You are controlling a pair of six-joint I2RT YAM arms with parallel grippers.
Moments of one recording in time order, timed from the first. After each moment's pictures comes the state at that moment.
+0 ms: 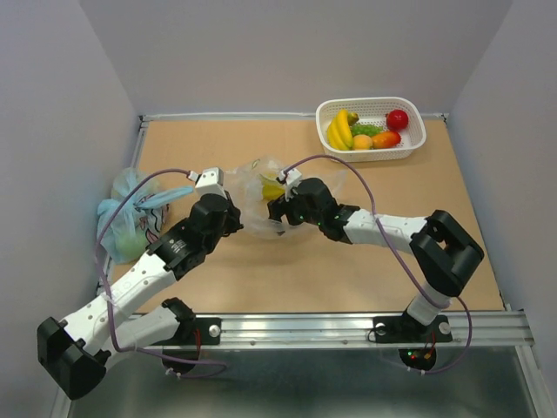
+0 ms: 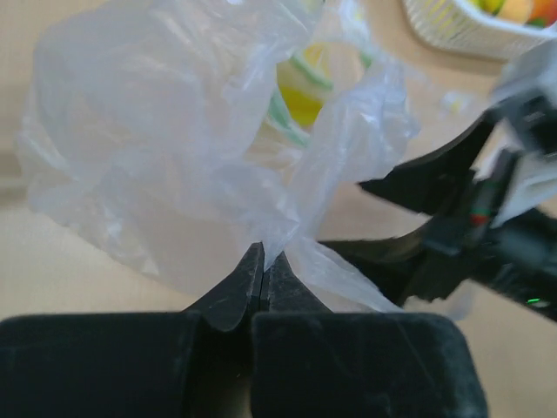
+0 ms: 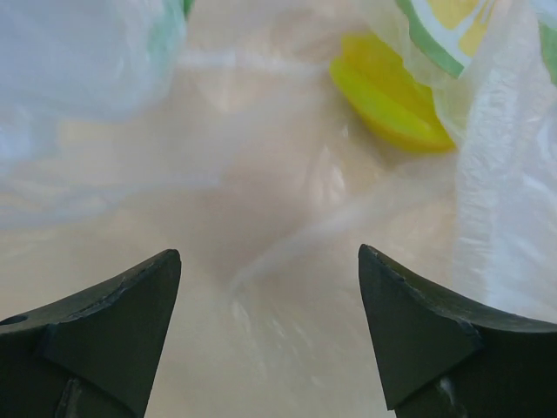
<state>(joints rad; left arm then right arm) -0.70 0.88 0.77 -0.37 -0.40 -0.62 0.82 1.69 0.97 0.21 -0.09 0.16</state>
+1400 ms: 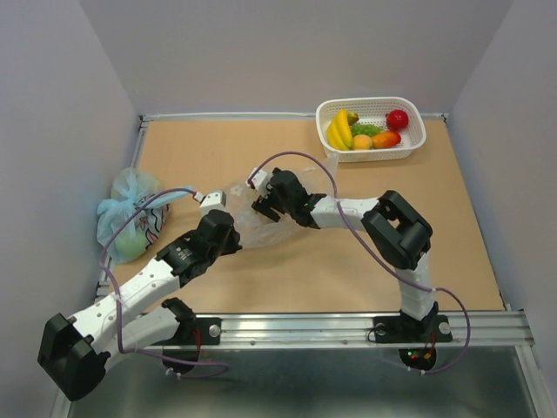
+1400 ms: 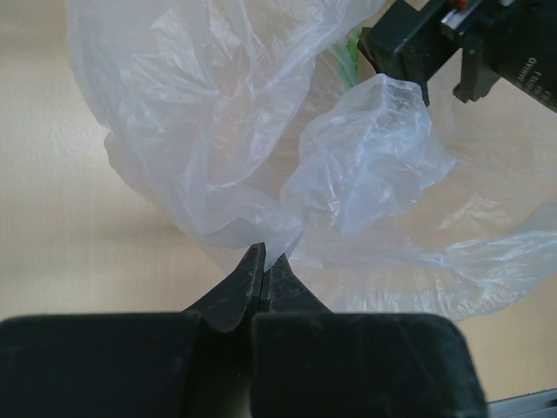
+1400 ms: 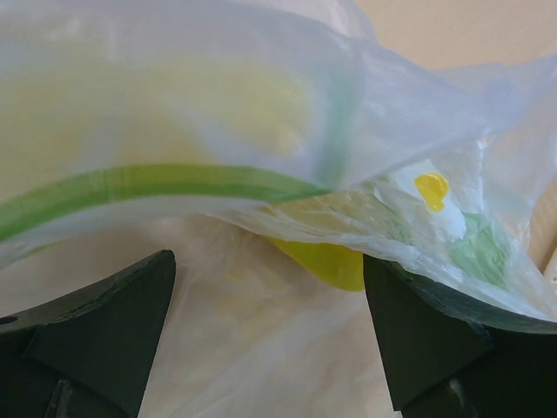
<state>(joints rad) -0.70 0.87 0.58 -0.45 -0.33 -0.72 0.82 2.03 1.28 0.17 0.21 -0.41</state>
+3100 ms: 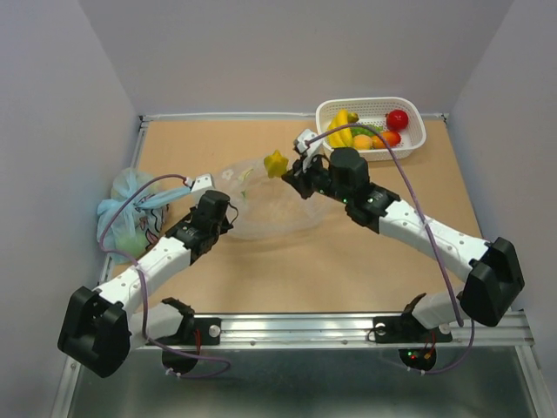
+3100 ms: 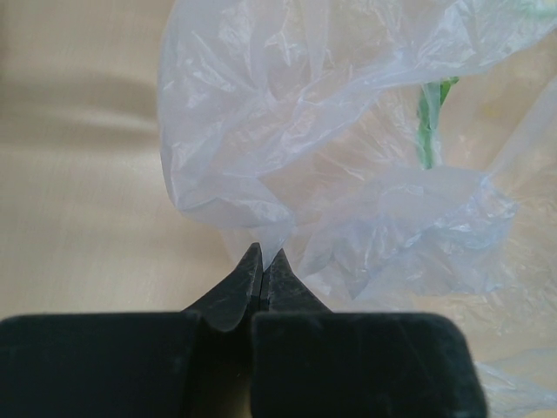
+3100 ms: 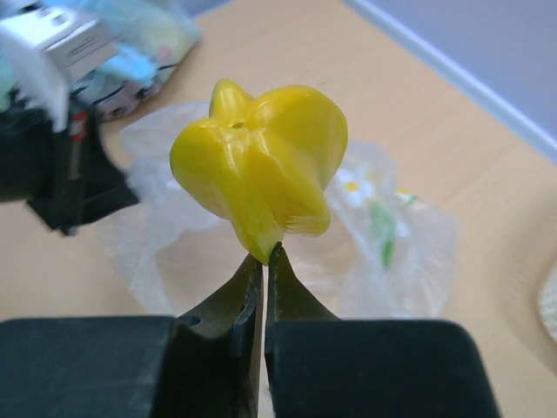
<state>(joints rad) -0.51 1.09 0.64 -0.31 -0.44 -0.63 0.76 1.41 1.11 0.07 -0.16 -0.05</state>
